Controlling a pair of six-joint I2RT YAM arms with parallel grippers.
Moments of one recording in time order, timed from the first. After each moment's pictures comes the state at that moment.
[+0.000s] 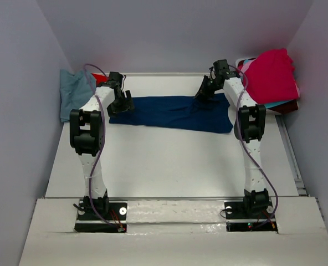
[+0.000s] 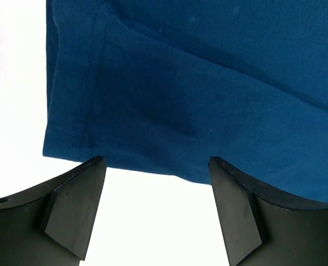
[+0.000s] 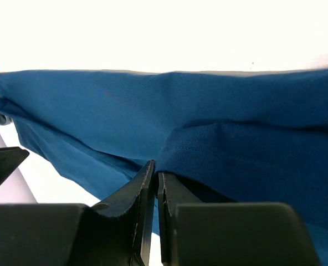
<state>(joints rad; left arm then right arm) -0.12 2.10 1.71 -0.78 -0.02 -0.38 0.15 2.54 2.39 -0.84 -0.48 0.53</state>
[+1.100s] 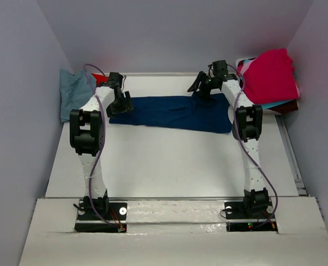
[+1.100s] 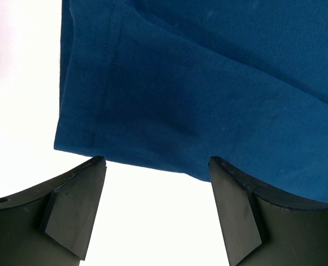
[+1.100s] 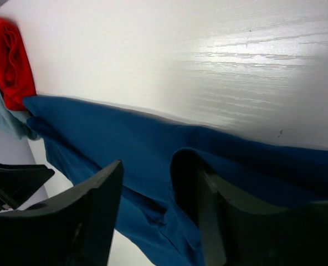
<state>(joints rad) -0.12 2.10 1.71 -0.80 -0.06 -0.38 0.15 2.62 2.43 -0.65 -0.55 0.62</state>
